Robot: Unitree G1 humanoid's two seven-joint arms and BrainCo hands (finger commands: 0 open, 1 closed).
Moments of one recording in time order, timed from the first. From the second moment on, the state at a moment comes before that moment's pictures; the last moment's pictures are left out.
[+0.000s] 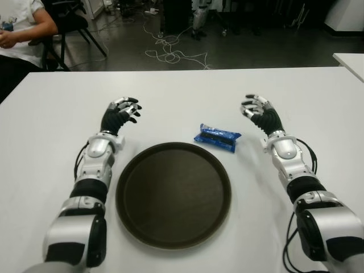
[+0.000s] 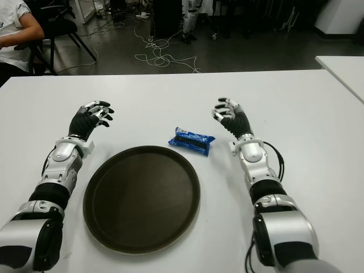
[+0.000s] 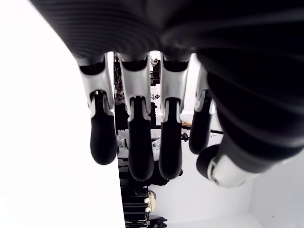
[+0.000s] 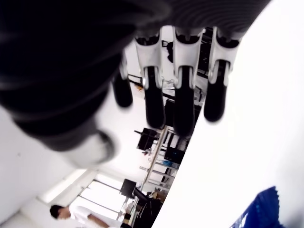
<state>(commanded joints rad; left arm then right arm) -0.65 0.14 0.16 0.94 -0.09 -0.25 -0.16 -0.69 -0.21 0.02 1.13 -0.18 -0.50 -0.02</state>
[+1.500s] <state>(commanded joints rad) -0.65 0.14 0.15 0.93 -0.09 -0.24 -0.16 -0.60 -0.31 0.26 0.86 -0.50 -0.44 -0.26</state>
